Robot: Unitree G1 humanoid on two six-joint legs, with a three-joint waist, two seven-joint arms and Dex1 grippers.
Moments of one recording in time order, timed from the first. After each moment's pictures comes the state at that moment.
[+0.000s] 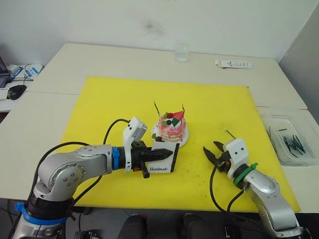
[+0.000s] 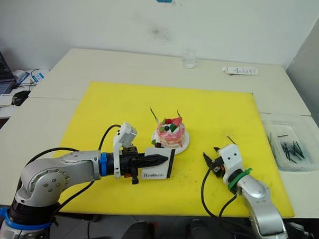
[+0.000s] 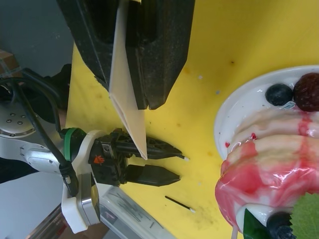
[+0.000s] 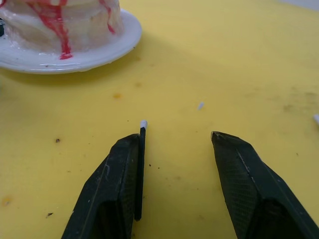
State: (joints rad) left arm -0.30 0.60 0.00 -0.47 -1.02 1.09 -0.54; right arm 0.01 -0.38 0.06 -0.33 0.14 0.36 0.45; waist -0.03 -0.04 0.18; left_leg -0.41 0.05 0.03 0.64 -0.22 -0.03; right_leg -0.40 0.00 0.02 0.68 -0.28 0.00
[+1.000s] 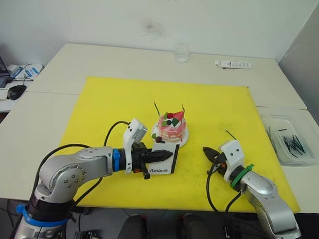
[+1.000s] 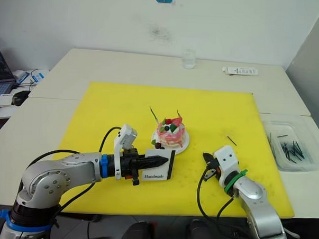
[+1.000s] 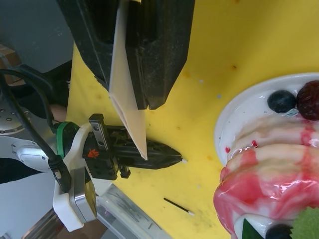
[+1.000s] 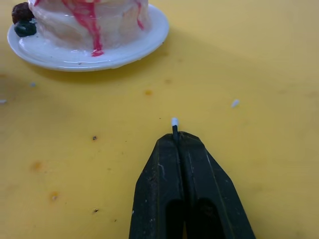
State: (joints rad) left arm -0.29 0.59 0.00 -0.47 -1.02 1.09 -0.53; right arm 0.02 -0.38 0.10 -0.42 0.16 0.49 0.46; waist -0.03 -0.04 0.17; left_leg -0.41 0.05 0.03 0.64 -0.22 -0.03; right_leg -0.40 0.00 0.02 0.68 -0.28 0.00
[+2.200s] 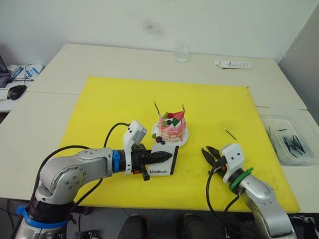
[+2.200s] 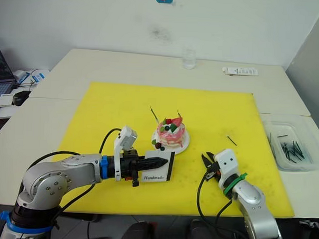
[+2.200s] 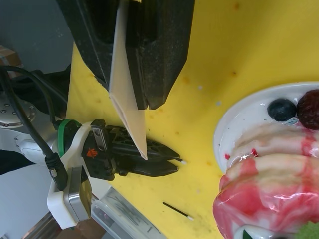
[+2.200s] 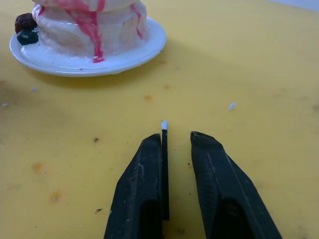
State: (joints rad) left arm -0.28 0.59 0.00 -0.47 -0.99 1.09 -0.56; right arm 0.05 -0.35 0.11 -0.34 0.12 0.32 0.43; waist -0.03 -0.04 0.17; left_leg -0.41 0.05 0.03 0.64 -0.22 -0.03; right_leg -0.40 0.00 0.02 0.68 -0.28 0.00
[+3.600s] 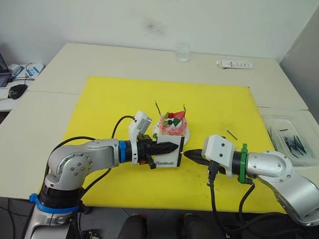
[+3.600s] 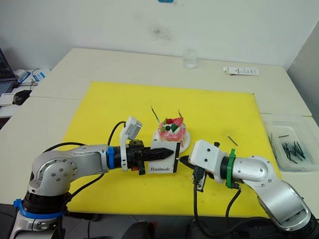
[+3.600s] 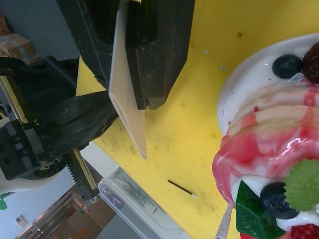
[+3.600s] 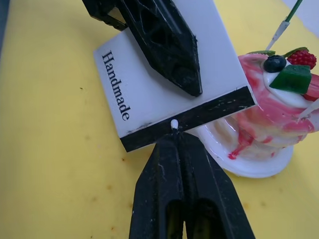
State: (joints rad) left arm -0.39 0.51 0.03 -0.39 -1.06 1.17 -0.49; right arm -0.30 -0.75 0.28 -0.71 0.25 0.69 0.76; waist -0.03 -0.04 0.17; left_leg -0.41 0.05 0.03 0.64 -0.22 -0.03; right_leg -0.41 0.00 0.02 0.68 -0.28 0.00
